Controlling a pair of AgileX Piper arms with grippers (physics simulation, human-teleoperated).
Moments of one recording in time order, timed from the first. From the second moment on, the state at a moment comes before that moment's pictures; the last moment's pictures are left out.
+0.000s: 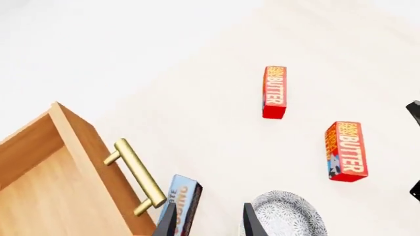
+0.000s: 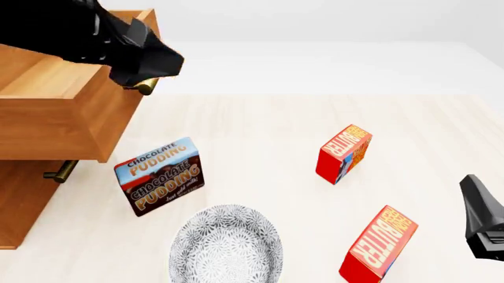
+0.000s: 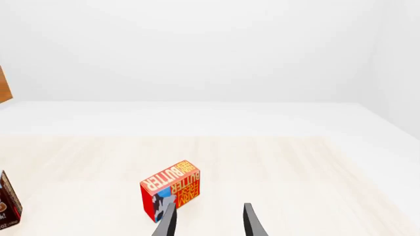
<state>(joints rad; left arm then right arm) -0.61 1.12 -1.30 0.87 0.13 0.00 0.04 0.00 -0.04 0.00</state>
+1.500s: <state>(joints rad) -0.86 1.78 -1.47 0.28 0.01 0.00 0.04 0.00 -0.04 0.00</state>
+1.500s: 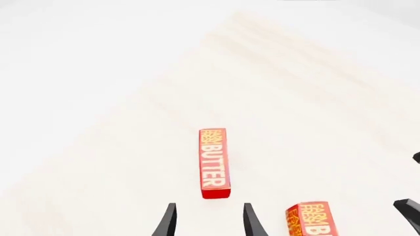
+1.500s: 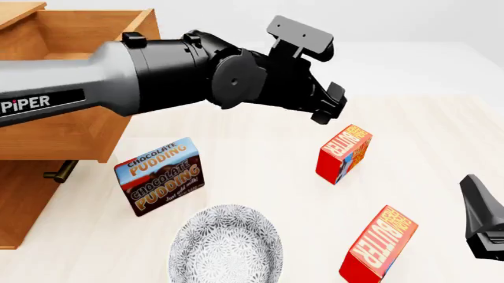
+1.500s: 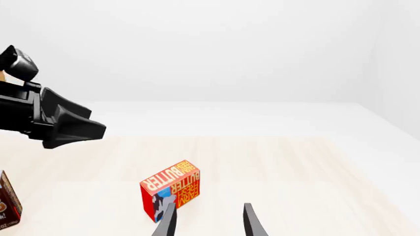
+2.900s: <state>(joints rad) -0.87 2.12 -1.62 0.16 -0.14 0.00 0.04 0.00 -0.04 0.00</state>
